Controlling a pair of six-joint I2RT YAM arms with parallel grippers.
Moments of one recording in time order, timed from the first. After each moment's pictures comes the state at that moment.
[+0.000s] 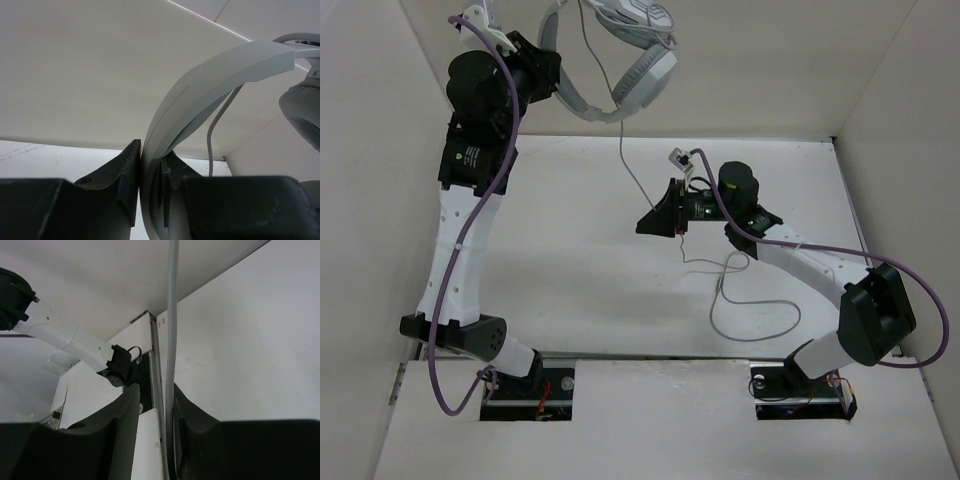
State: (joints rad) left arm -0.25 1.49 2.03 -0.42 -0.03 -0.47; right arm 0.58 1.49 1.07 0.38 -0.93 0.59
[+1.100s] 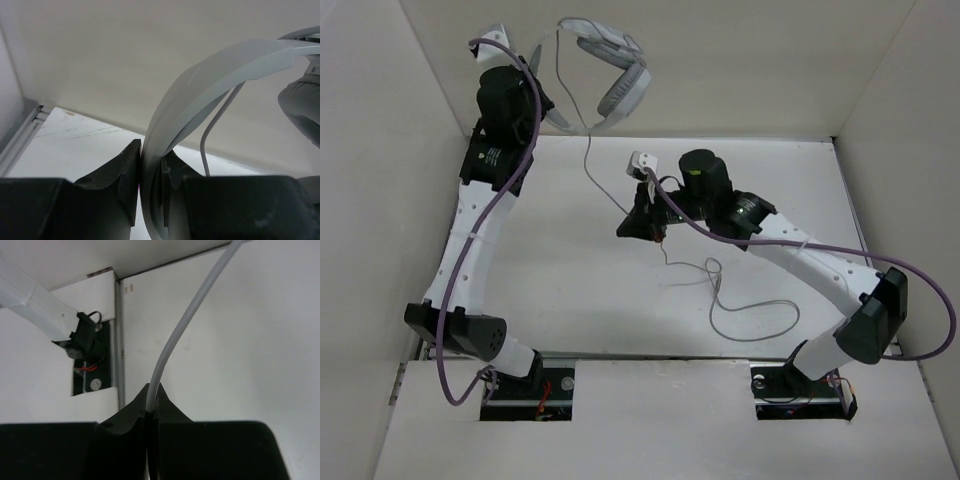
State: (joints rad) left arm -0.26 1.49 1.88 -0.39 -0.36 -0.34; right arm 0.79 1.52 1.42 -0.24 -0.70 0.04
